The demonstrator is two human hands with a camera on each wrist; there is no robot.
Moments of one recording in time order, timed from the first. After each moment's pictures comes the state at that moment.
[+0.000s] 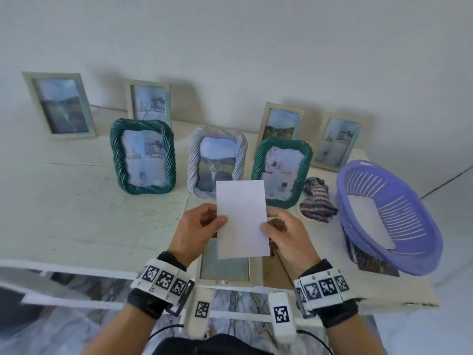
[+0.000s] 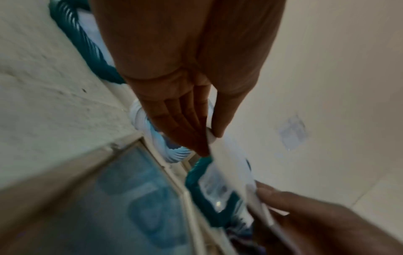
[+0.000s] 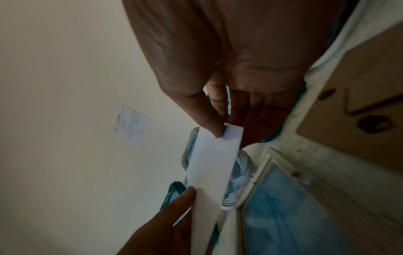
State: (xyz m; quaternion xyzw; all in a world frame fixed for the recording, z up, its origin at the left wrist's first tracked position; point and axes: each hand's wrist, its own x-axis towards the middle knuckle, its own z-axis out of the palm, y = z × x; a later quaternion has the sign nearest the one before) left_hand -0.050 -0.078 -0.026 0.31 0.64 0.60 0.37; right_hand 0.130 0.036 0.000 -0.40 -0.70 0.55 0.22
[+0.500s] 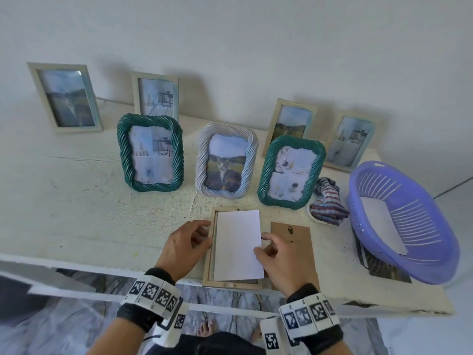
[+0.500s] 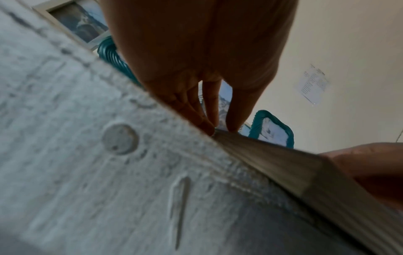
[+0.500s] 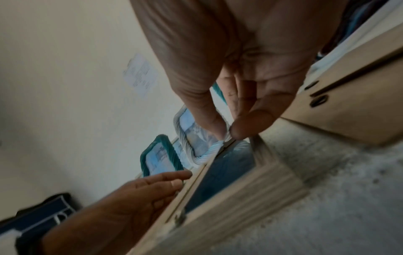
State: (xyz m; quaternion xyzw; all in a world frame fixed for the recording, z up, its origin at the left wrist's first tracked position) left_hand -0.076 -0.117 -0.074 0.41 0.77 0.43 0.23; right_hand 0.123 0.000 -0.033 -0.47 -0.77 0.41 0.13
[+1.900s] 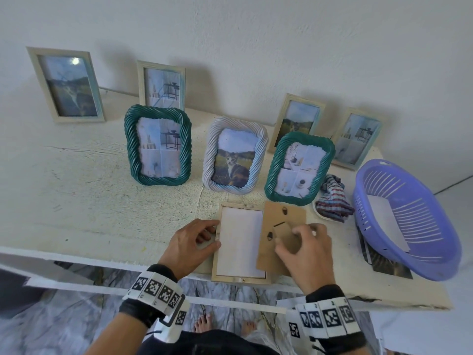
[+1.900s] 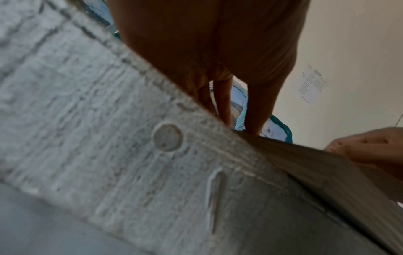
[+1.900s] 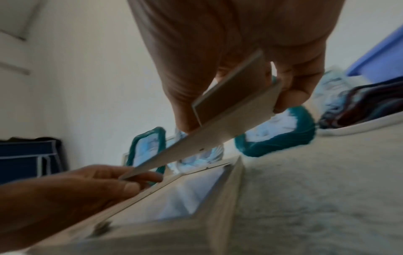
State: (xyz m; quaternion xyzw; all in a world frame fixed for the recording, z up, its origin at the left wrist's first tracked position) left_hand -0.087 -0.127 -0.091 0.48 0.71 0.46 0.23; right_hand 0.135 0.002 -0.017 -0.53 -0.82 0.16 0.14
